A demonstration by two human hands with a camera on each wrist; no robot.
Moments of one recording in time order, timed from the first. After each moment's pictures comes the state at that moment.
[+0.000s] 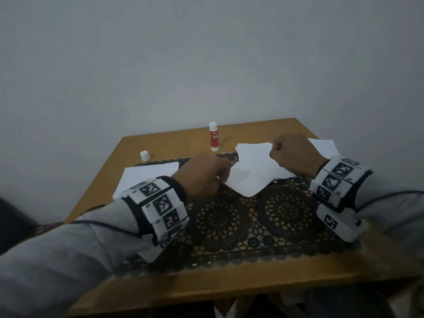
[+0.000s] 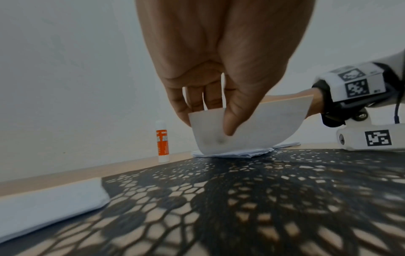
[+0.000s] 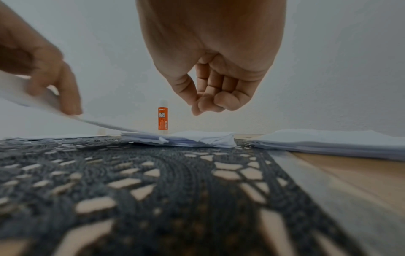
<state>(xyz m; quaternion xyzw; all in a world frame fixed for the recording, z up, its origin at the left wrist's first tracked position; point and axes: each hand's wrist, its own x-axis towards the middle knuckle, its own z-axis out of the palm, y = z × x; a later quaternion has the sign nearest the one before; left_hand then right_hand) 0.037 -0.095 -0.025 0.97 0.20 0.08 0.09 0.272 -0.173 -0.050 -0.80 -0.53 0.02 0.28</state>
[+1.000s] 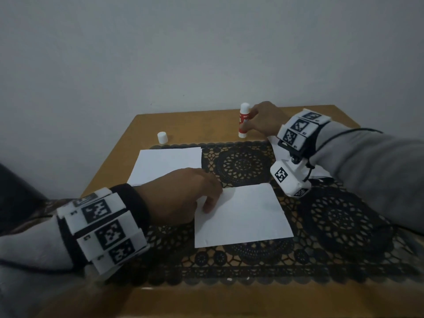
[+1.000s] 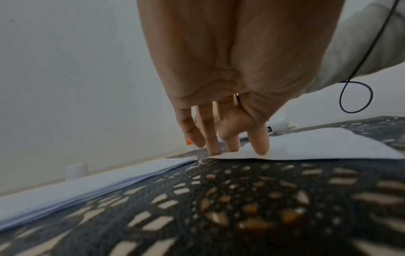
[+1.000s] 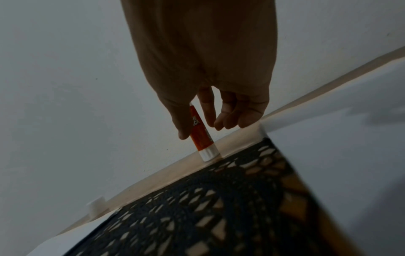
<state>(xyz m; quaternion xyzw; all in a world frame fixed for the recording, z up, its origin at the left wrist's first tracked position) -0.047 -0.060 -0.042 0.98 0.16 -0.07 0.09 0.215 -0.026 -0.042 -0.80 -0.51 0.14 0.28</state>
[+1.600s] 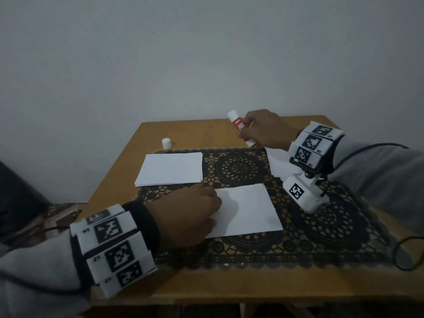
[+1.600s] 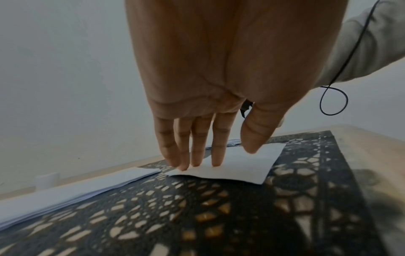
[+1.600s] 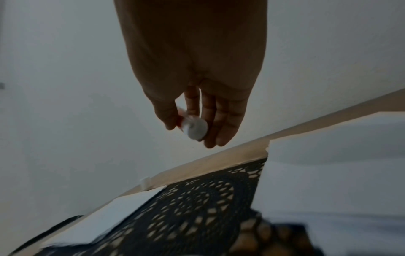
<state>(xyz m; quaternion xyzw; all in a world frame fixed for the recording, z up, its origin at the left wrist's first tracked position) -0.056 -0.106 -0.040 0.97 0.22 -0.12 0.04 0.192 -0.076 -0.019 -0.73 -0.60 0.13 0.30</state>
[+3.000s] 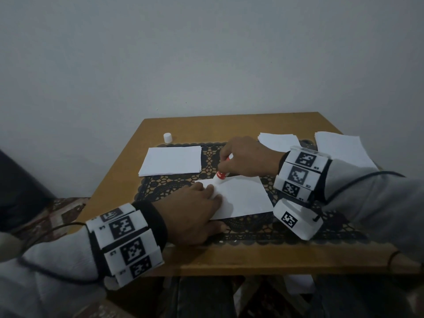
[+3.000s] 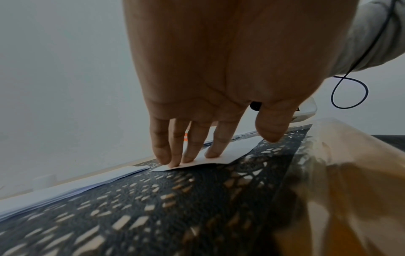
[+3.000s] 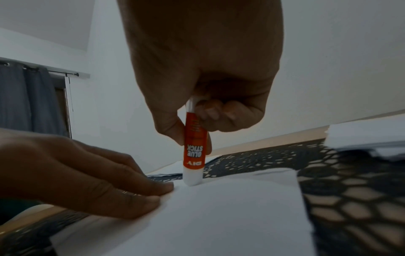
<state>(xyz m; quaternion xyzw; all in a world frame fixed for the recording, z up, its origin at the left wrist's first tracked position) -0.059 -0.140 -0.040 0.95 0.22 -0.21 -0.03 0.121 -0.136 -0.026 -0.69 -0.70 0.12 0.17</state>
